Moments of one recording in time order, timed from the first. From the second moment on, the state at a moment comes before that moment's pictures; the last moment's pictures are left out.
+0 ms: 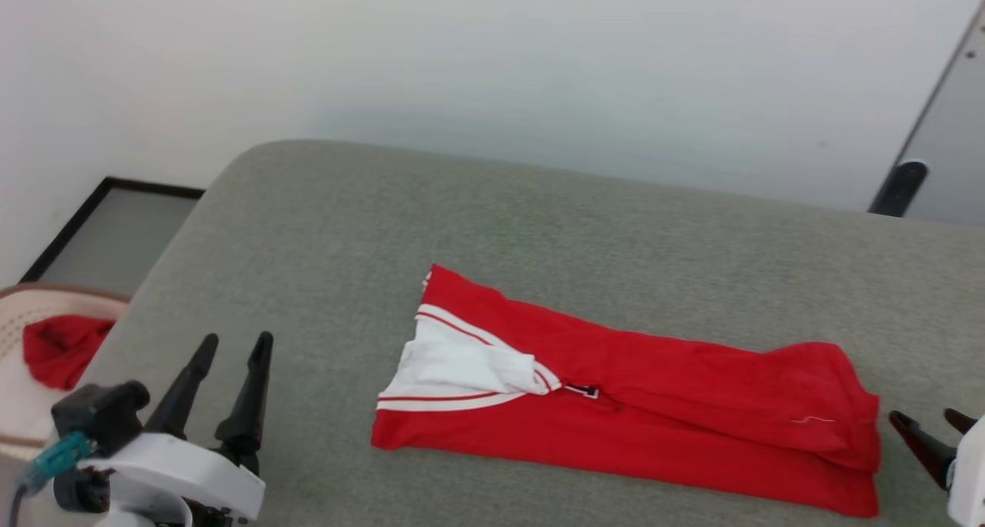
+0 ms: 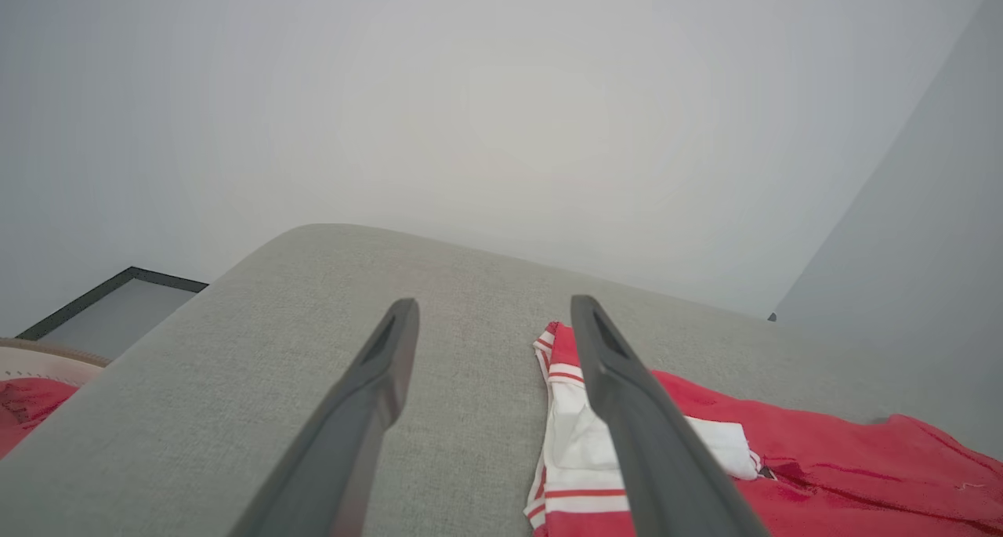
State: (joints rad) left arm -0.15 0.62 -0.41 0.11 -0.91 0.07 -0.26; right arm -0.07 -0.50 -0.01 0.12 0.60 0.13 0.60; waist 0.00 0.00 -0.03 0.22
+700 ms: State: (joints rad) left arm -0.08 0.24 -0.02 0.18 -0.53 -0.11 -0.26; right arm -0.23 -0.52 -0.05 0.33 0.59 0.13 0.88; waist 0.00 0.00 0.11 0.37
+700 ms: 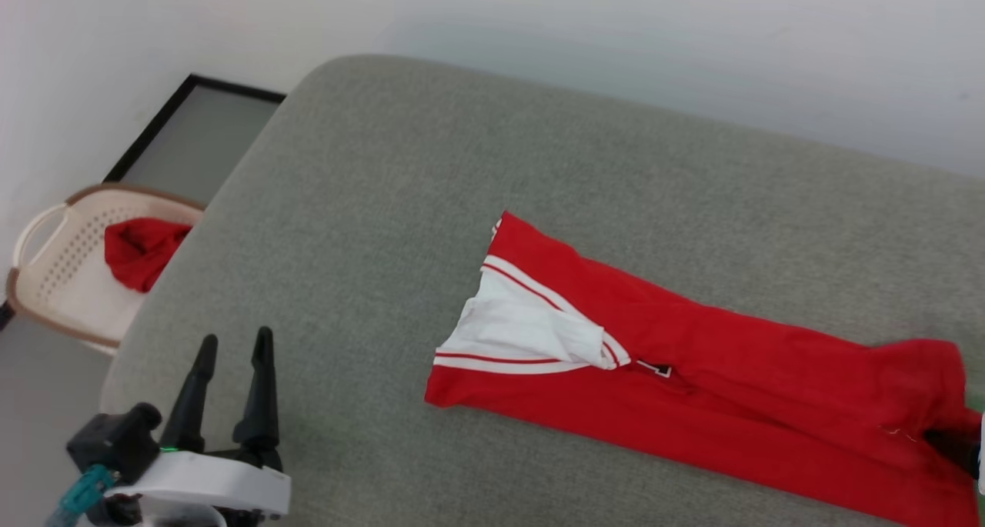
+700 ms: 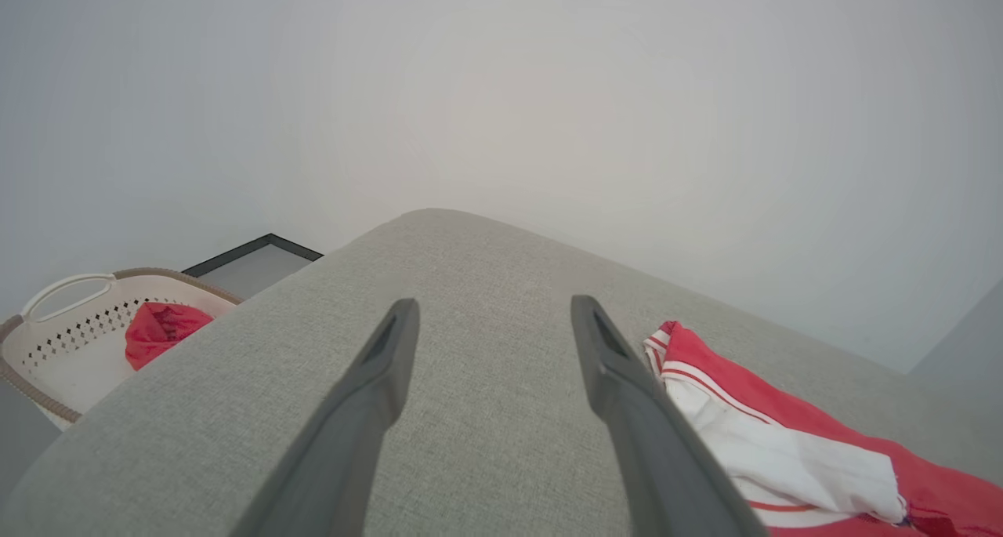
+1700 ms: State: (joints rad) left arm -0.09 0.17 0.02 0.19 -0.48 -0.13 -0.26; right arm -0.33 -0.55 -0.01 0.49 0.62 0.13 0.93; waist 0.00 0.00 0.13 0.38
